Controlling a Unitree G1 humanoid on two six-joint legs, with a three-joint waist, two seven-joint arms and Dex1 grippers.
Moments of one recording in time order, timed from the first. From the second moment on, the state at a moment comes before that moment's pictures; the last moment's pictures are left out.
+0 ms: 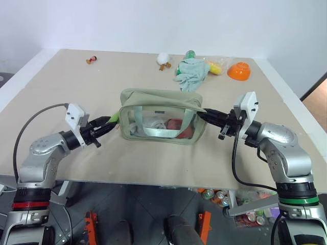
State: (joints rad) left arm -0.38 0.60 0.17 0.09 -0.46 0.28 -0.90; right arm -0.47 -0.63 -0.09 -0.08 0.43 0.32 0.92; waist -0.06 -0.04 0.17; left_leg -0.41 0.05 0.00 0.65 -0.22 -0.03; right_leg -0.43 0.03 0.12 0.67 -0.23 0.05
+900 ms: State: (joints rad) left arm -0.71 0.57 0.17 0.07 -0.46 0.23 -0.85; right arm -0.45 -0.64 -0.09 -0.09 0.43 0.30 0.93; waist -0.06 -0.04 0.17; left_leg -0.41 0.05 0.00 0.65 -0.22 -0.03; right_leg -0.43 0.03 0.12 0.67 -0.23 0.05
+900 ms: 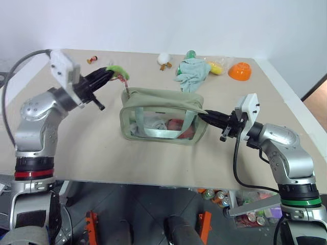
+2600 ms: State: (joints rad) left arm -0.91 0.59 -0.03 0.25 -0.24 0.04 -1.04; right arm -0.44 -0.63 -0.09 -0.09 0.43 0.28 0.92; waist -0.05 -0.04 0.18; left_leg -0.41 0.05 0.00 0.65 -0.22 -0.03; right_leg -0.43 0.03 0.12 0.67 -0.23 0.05
